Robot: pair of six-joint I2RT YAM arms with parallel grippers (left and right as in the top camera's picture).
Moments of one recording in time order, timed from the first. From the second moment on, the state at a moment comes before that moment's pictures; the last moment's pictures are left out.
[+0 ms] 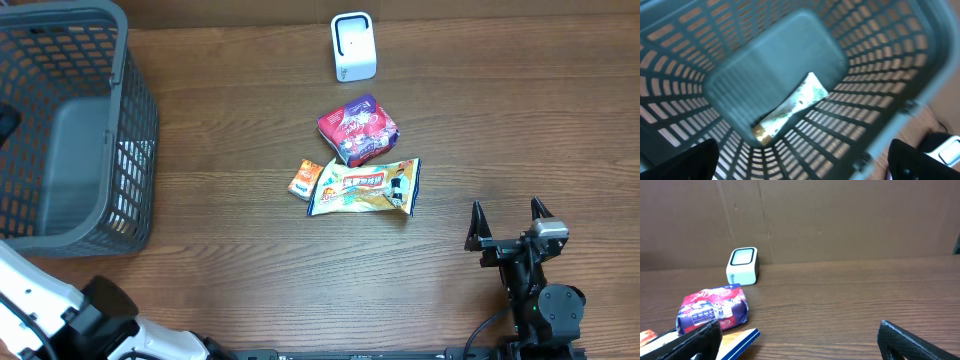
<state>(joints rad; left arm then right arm) 0.81 1.82 2.43 -1.65 0.23 -0.26 0.05 0.01 0.02 -0.04 -0.03 0.09</state>
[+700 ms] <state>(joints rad) 0.83 2.07 2.39 -1.69 0.17 -0.21 0.05 0.01 0.02 -0.04 -0.03 0.09</state>
